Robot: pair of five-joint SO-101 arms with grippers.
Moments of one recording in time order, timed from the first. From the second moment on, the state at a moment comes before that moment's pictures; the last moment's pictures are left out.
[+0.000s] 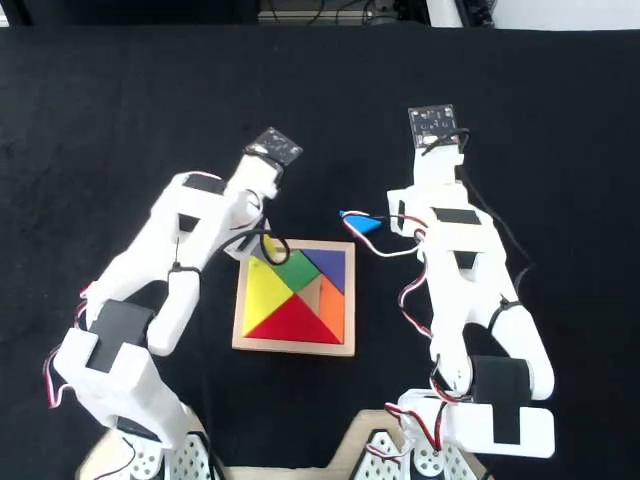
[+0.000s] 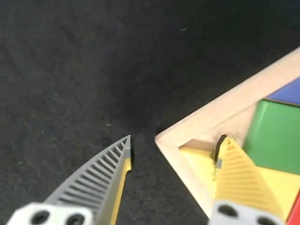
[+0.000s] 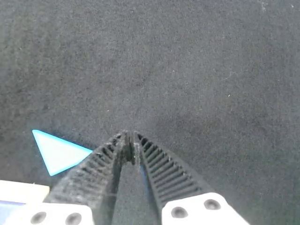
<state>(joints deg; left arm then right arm) 9.1 10.7 21.8 50.9 -25.9 2.9 -7.5 43.6 26.4 9.9</state>
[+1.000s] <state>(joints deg) 1.8 8.9 17.8 54.3 -30.9 2.9 -7.5 43.6 26.2 9.9</state>
